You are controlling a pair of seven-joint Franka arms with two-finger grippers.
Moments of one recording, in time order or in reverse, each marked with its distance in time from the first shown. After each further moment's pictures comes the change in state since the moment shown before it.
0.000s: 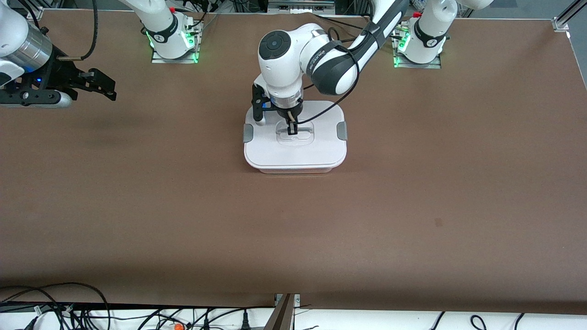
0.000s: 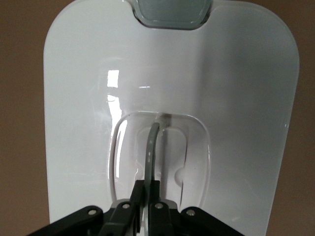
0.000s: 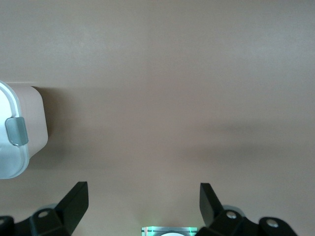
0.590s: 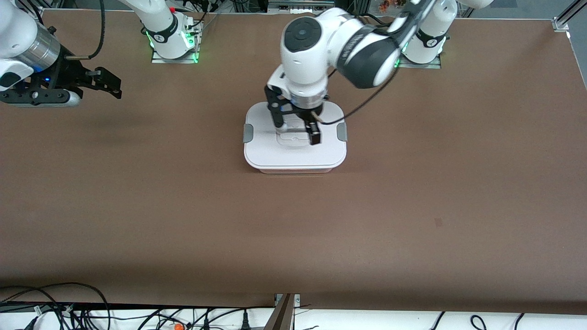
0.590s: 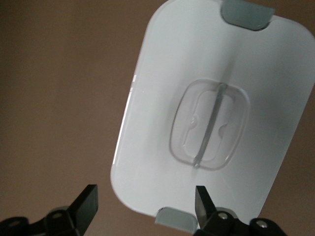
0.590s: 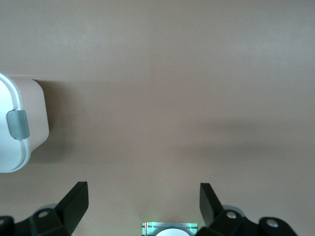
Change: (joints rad) left arm 0.107 -0.098 0.049 0.105 -0.060 -0.168 -0.051; right arm 0.000 -0.003 0.023 -0.007 0.000 -0.013 0.005
